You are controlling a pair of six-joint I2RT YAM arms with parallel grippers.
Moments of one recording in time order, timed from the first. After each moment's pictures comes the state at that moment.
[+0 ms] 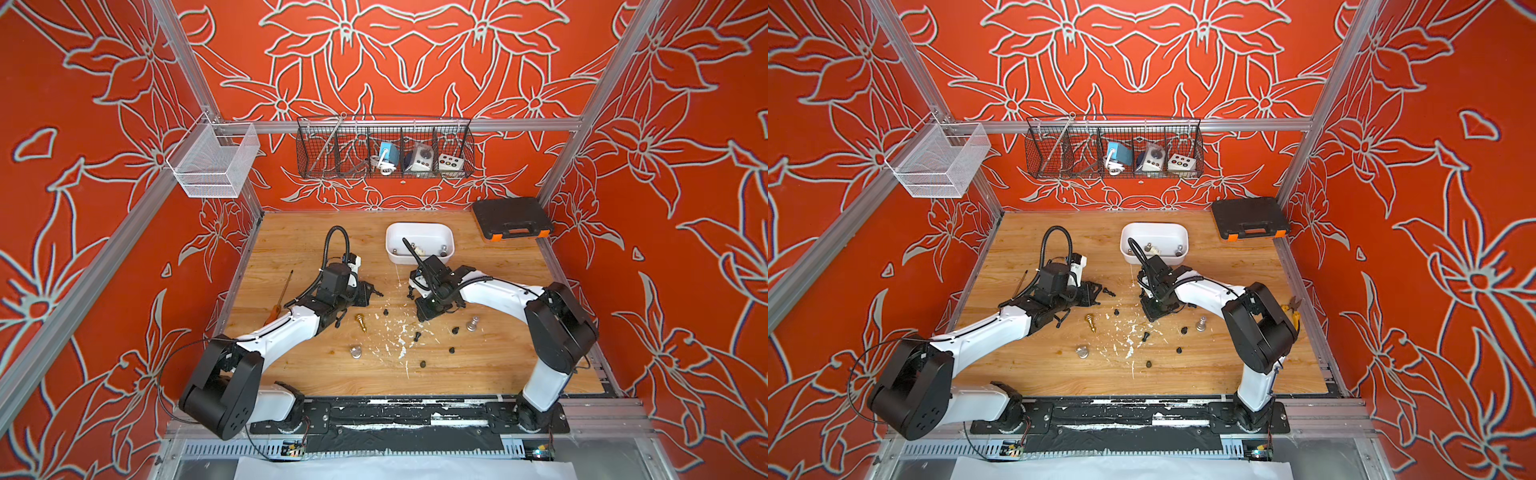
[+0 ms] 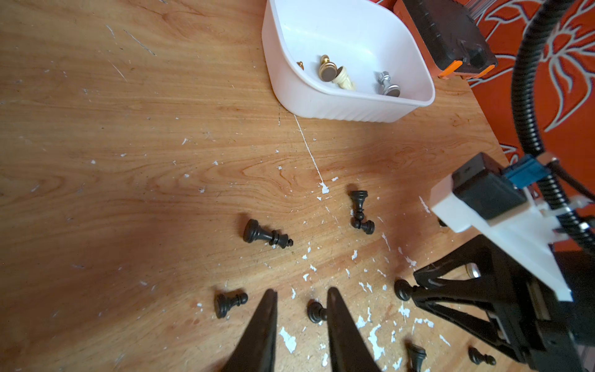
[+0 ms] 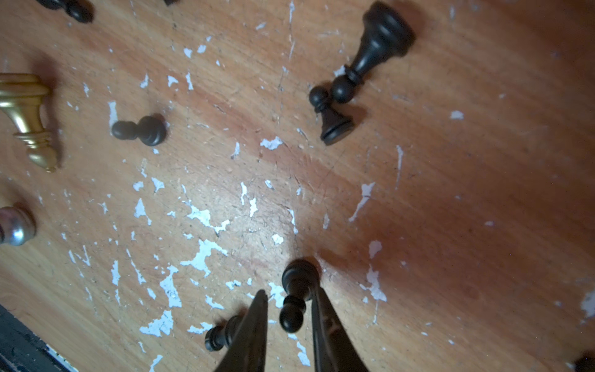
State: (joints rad) left arm -0.39 1.33 0.66 0.03 0.18 -0.43; right arm 0.68 1.77 1.15 -0.66 -0.21 0.16
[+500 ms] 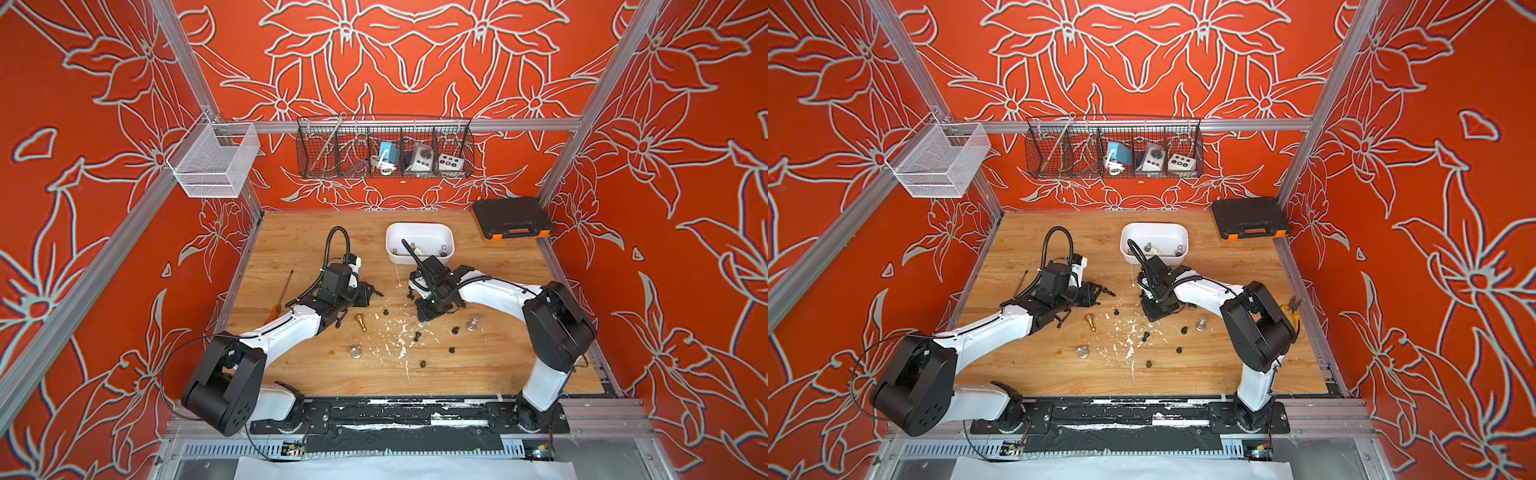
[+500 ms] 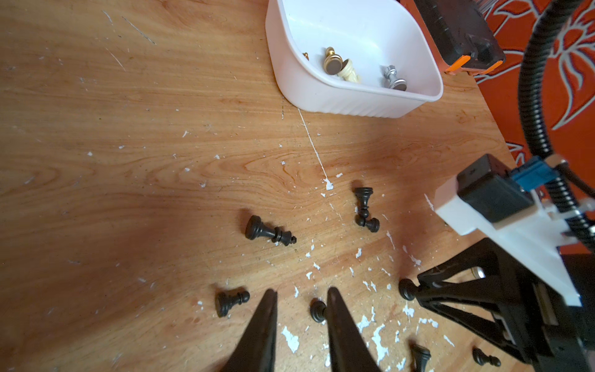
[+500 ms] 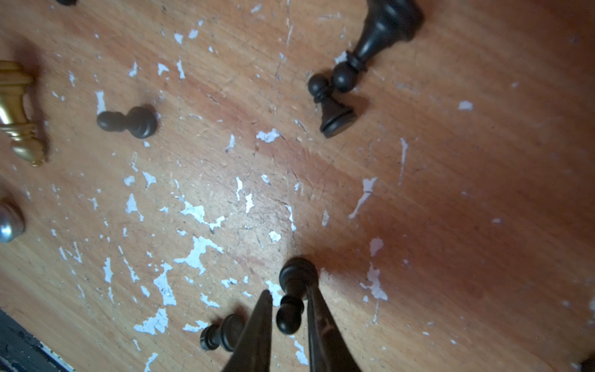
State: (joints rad) left arm -0.39 1.35 0.66 0.03 0.18 -0.44; right arm 0.68 1.78 1.15 -0.68 -0.21 0.15
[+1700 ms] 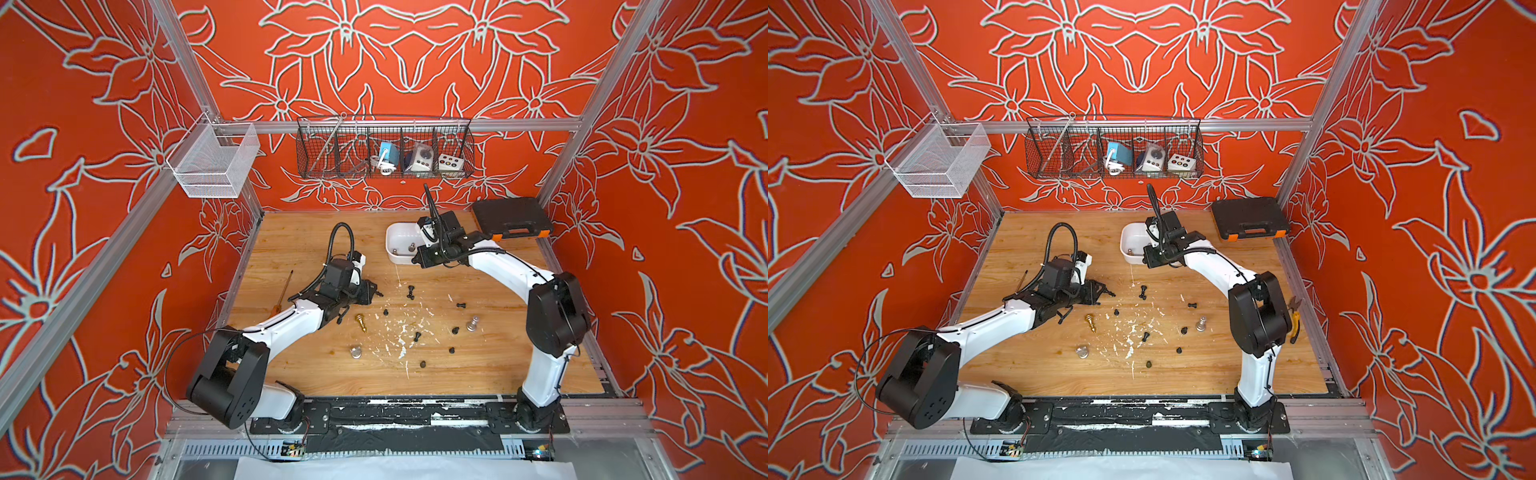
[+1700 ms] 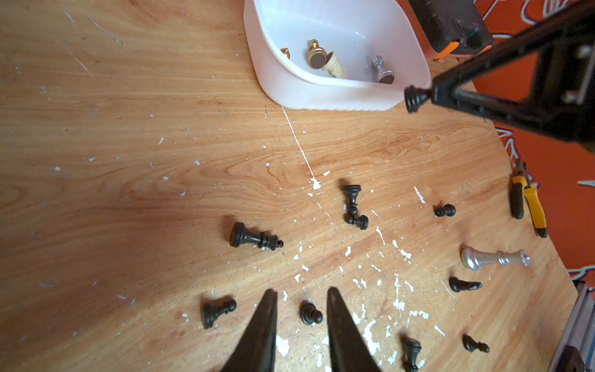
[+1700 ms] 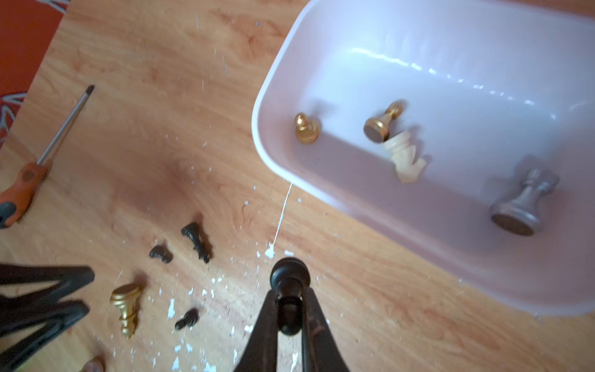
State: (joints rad) left arm -0.39 1.39 0.73 -0.02 0.23 -0.40; right arm 0.48 1.90 1.53 -0.53 -0.25 0.15
